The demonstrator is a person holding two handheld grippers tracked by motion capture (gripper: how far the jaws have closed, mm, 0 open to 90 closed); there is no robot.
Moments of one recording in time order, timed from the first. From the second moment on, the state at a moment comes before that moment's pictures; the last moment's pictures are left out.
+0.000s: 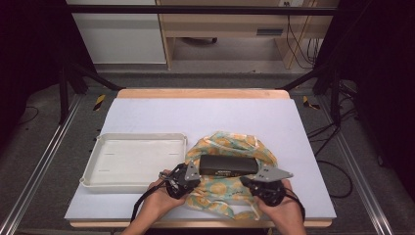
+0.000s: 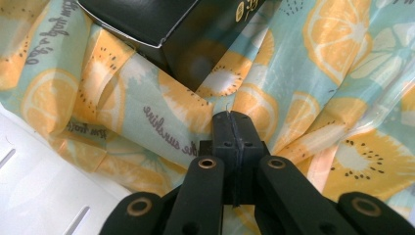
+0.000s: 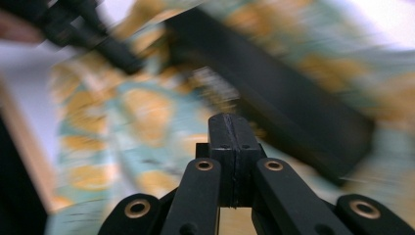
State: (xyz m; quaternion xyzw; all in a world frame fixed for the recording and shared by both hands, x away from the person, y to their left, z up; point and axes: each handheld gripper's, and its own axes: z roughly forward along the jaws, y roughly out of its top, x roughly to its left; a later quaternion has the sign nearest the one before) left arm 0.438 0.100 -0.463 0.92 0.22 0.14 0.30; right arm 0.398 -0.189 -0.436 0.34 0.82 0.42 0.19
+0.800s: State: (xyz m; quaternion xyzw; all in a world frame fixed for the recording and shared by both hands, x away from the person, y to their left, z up) left arm 0.432 0.097 -0.465 0.93 0.20 0.13 0.29; right arm 0.481 -0.236 -0.463 0.44 0.79 0.36 0.21
